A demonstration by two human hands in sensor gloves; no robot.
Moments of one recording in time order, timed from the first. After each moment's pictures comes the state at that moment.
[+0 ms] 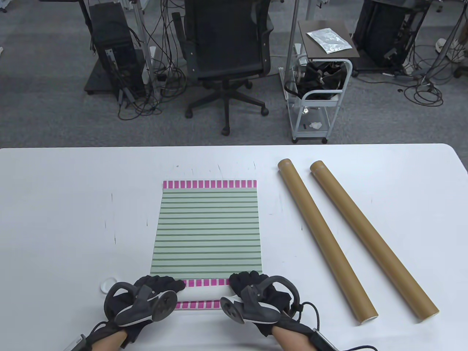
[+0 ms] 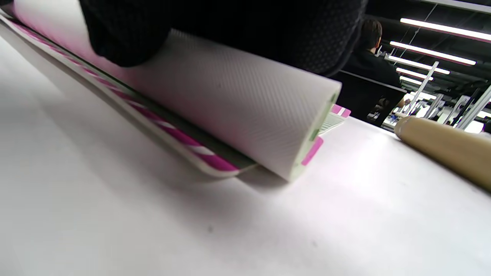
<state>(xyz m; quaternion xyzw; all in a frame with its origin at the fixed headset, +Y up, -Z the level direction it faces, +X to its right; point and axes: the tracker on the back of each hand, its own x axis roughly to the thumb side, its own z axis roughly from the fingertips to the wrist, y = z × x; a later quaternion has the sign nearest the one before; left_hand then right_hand) -0.220 -0.760 -0.258 -0.02 -0.21 -0.12 0.97 0.018 -0.747 -0.259 -0.28 0.03 -0.95 0.13</state>
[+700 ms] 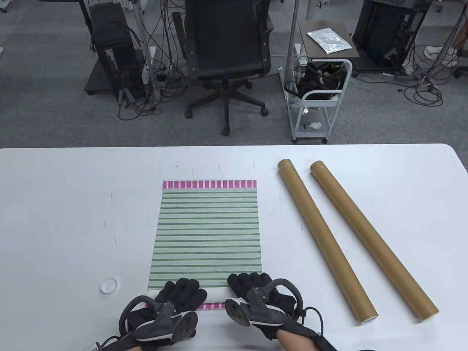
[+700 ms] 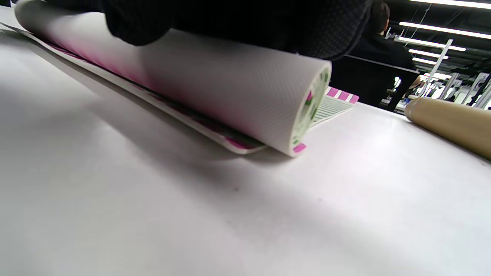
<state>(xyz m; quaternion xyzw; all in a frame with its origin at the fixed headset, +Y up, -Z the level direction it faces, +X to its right) -0.181 -0.772 -0.237 -0.15 -0.25 -0.08 0.95 0.028 -0.749 -0.254 -0.29 0.00 -0.95 0.09</state>
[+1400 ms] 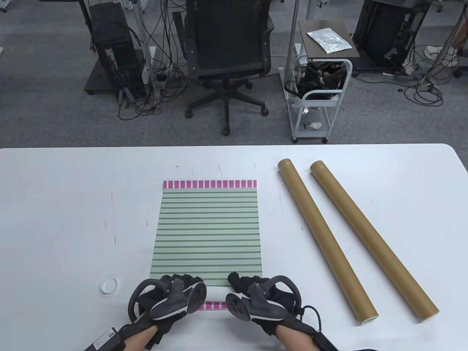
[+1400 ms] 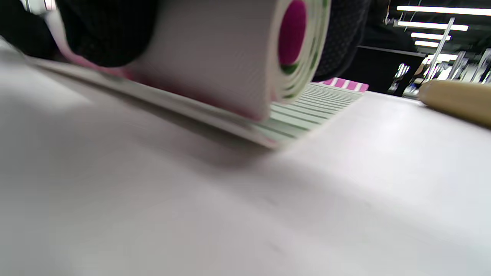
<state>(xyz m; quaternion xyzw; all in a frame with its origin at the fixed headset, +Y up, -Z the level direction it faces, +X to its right) -0.164 -0.759 -0.266 -0.08 -0.16 -0.16 0.97 0.025 -0.745 -0.262 -0.29 -0.01 -0.96 0.03</state>
